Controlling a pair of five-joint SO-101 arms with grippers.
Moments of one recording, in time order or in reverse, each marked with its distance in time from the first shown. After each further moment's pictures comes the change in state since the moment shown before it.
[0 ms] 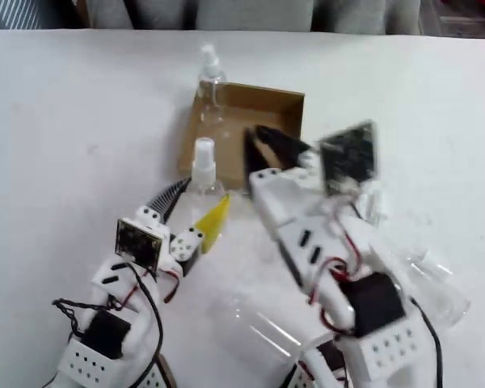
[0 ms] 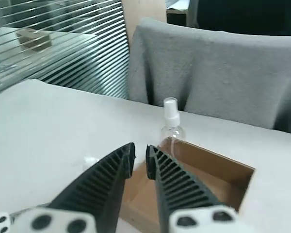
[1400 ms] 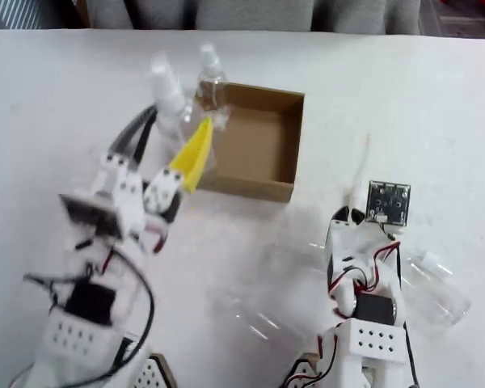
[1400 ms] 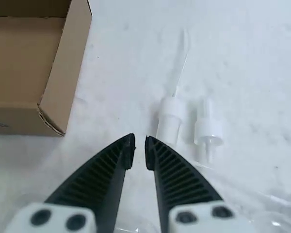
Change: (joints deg) left arm -5.5 35.9 -30.1 -23.1 0.0; right arm 31.0 -10.9 49.5 -15.9 5.7
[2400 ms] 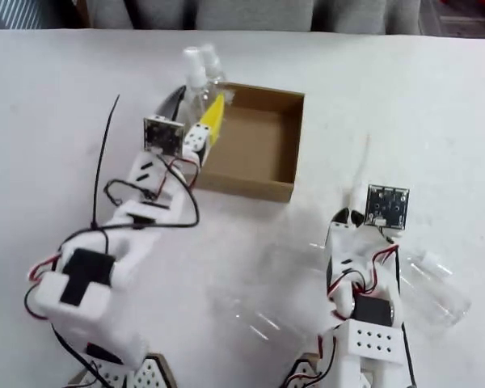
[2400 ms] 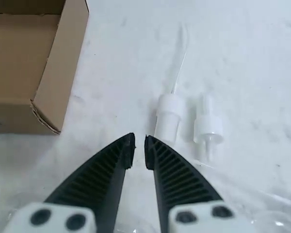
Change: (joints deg) left arm -6.9 80.8 -18.5 -53.8 0.0; right arm 0.4 0.1 3.2 -3.8 0.0
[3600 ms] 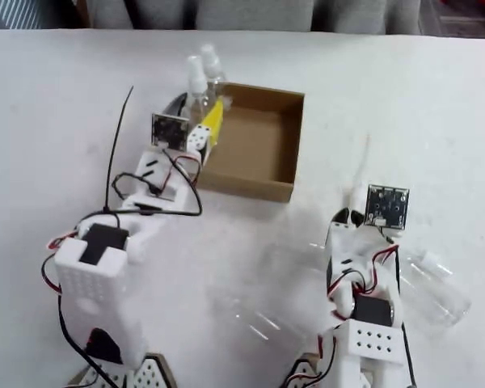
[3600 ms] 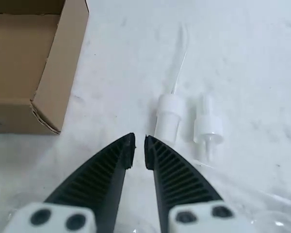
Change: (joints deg) left arm -0.6 12.1 -7.9 0.0 0.2; right arm 0.0 0.0 0.0 0.0 0.0
